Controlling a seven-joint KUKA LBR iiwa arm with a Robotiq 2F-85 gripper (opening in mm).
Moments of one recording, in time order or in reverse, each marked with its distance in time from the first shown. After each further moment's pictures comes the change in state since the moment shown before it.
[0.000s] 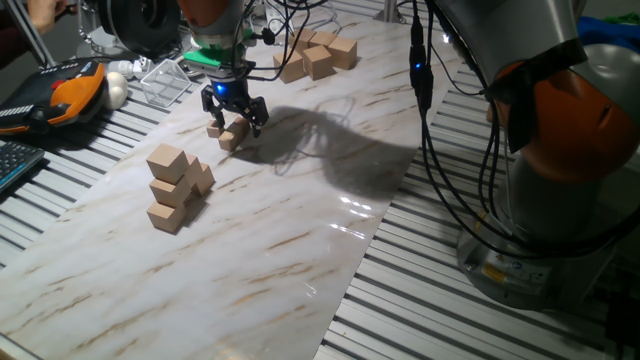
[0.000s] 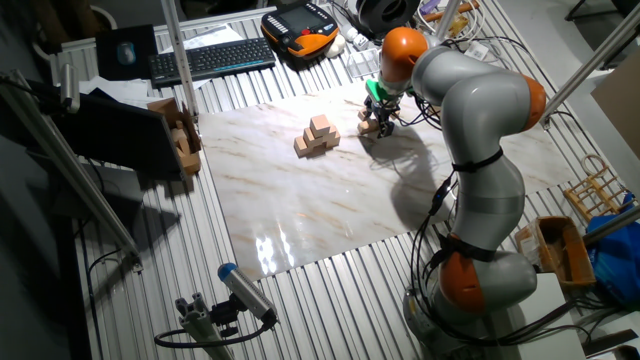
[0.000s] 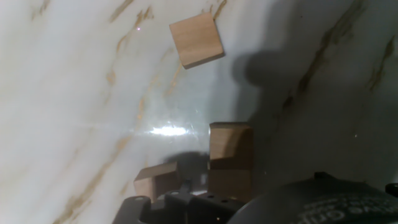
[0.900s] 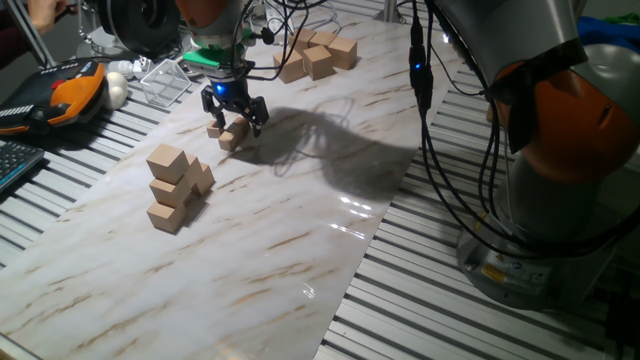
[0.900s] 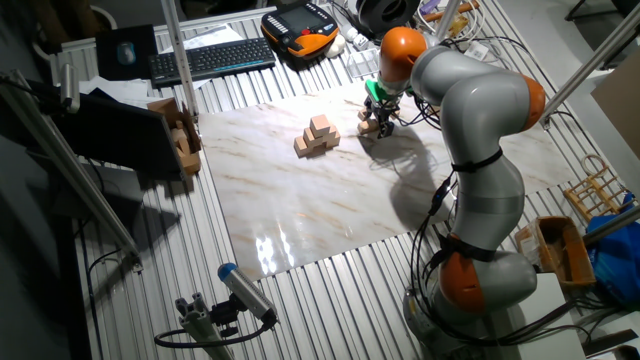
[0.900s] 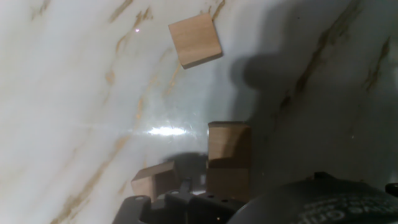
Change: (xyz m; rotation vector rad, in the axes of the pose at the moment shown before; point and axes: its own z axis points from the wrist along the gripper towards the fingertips) arm 0.000 -0.001 0.002 0.005 0.000 0.001
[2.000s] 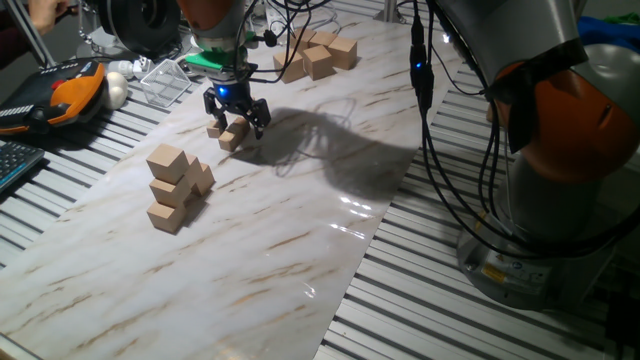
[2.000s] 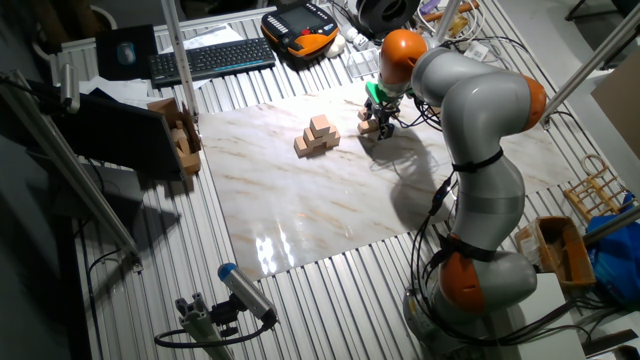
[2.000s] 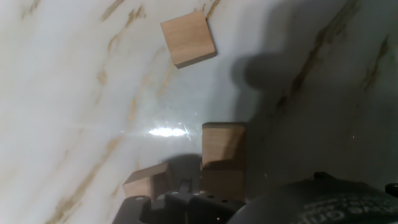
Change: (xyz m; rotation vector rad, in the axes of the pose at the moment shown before) arm 0.000 -0.004 0.004 -0.005 -0.003 0.002
